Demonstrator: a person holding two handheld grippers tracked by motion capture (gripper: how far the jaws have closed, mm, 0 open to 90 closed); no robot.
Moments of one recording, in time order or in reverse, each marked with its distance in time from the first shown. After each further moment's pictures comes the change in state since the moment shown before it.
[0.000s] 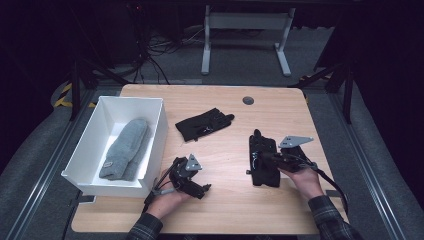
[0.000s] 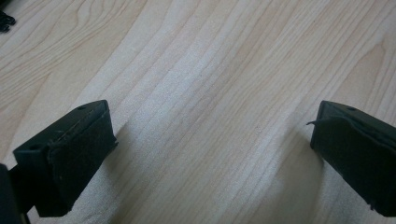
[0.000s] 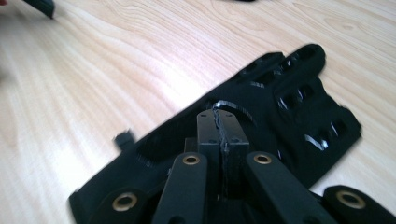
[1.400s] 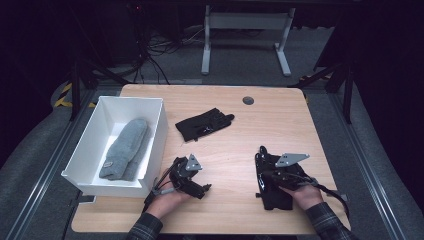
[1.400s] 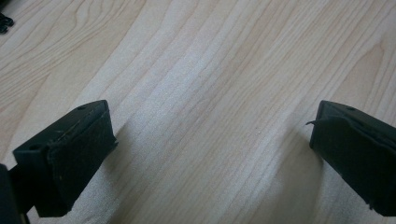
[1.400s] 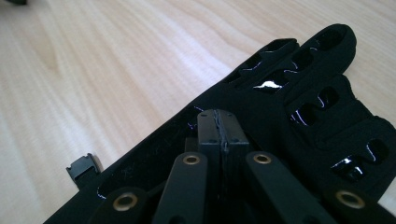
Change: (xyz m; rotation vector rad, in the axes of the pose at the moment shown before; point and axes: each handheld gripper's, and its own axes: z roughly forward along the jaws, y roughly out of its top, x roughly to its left) left arm 0.000 0.000 0.000 0.000 -0.003 0.001; right arm 0.037 -0.036 -0.010 0.097 0.024 -0.044
